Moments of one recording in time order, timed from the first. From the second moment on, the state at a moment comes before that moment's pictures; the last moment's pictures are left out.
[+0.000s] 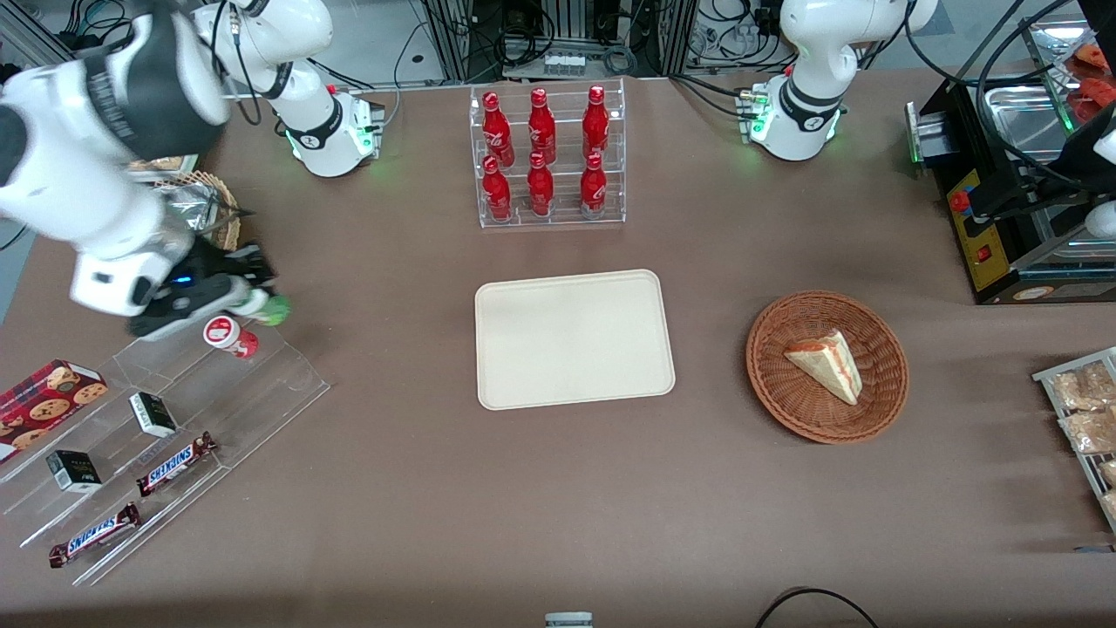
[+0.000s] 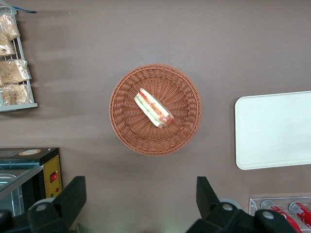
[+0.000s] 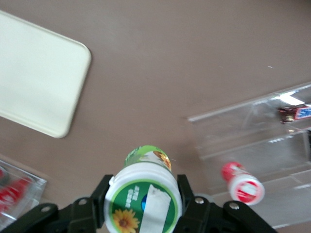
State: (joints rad) arm 0.30 -0.03 -0.07 -1.85 0.04 1.80 -0.18
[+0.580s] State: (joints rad) arm 0.68 0.28 -0.07 -1.58 0.04 1.81 0.46
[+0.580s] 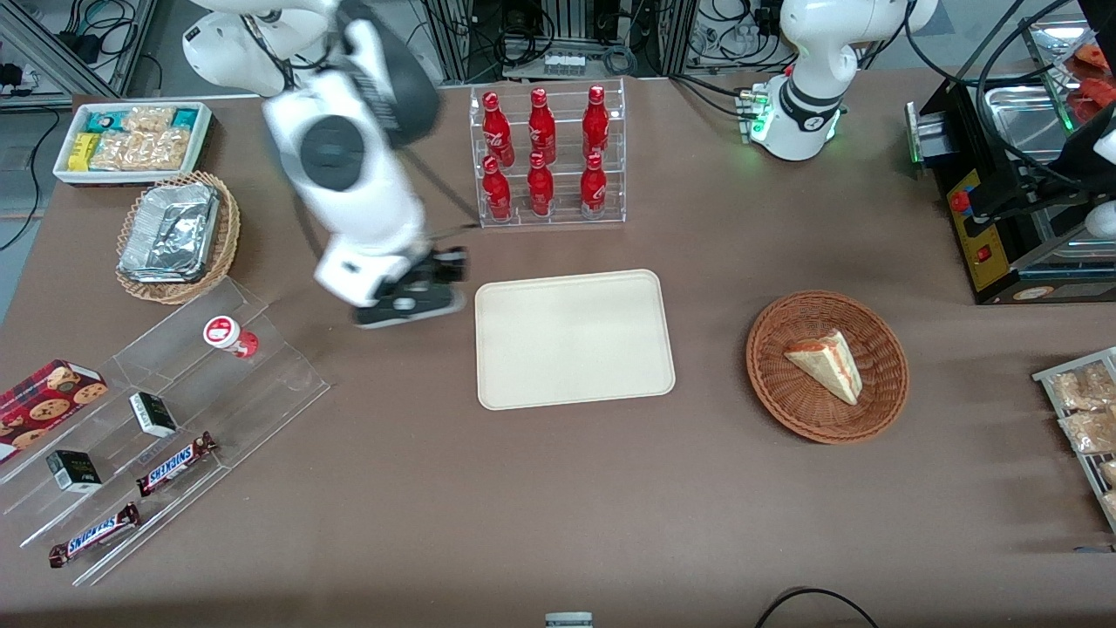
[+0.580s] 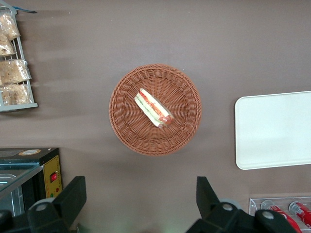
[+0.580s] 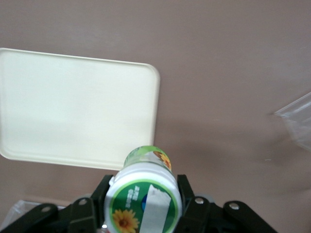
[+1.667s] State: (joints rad) arm 0.91 0.68 -0.08 -1.46 0.04 2.17 0.72
